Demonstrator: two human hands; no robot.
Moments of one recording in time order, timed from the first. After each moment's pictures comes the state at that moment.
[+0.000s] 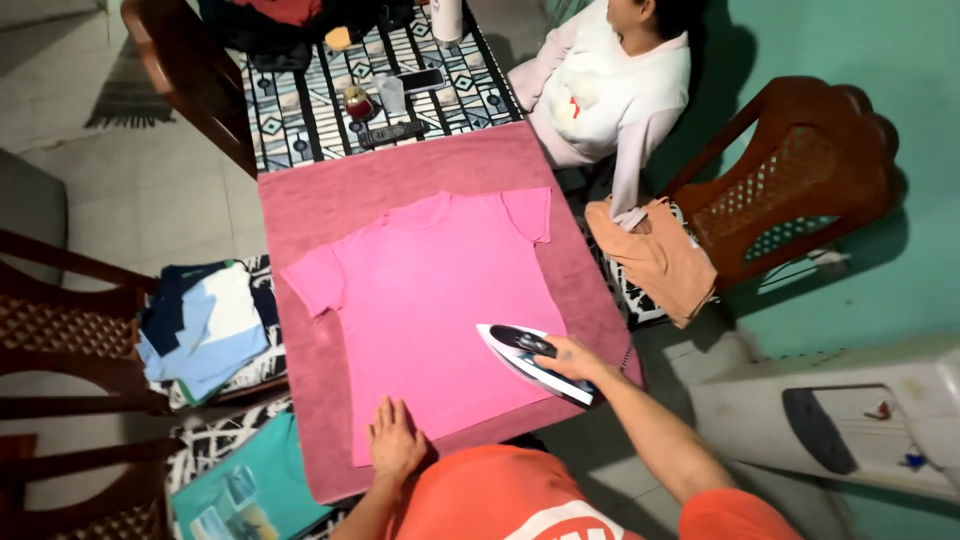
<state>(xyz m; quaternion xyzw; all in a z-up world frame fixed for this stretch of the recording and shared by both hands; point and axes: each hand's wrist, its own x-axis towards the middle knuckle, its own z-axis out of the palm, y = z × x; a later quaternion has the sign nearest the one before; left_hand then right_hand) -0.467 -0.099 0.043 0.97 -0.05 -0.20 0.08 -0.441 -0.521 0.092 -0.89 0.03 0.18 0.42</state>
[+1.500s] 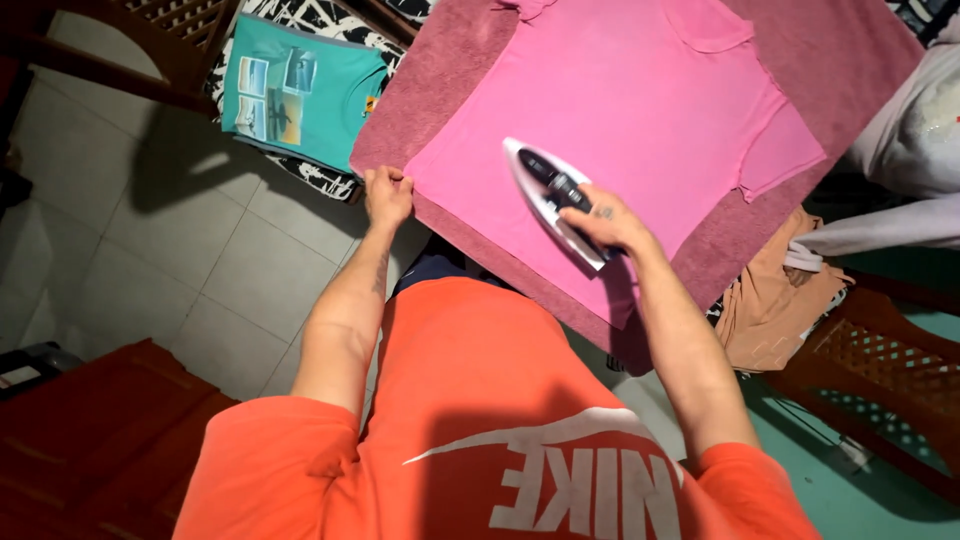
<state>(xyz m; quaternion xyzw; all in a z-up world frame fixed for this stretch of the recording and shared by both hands) -0.538 -0.041 -0.053 0.82 0.45 0.06 0.36 -0.315 -0.378 0.123 -0.82 -0.15 0.50 0.24</state>
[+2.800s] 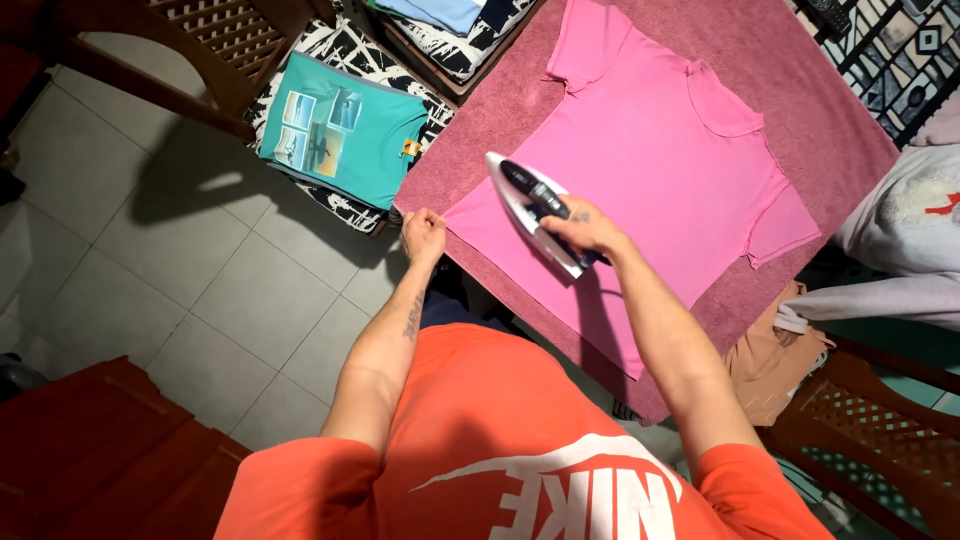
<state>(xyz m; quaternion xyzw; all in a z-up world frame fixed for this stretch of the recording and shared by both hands) -0.538 -0.039 -0.045 0.75 0.49 0.12 0.42 -0.309 -0.248 0.121 -0.80 -0.19 0.51 0.26</state>
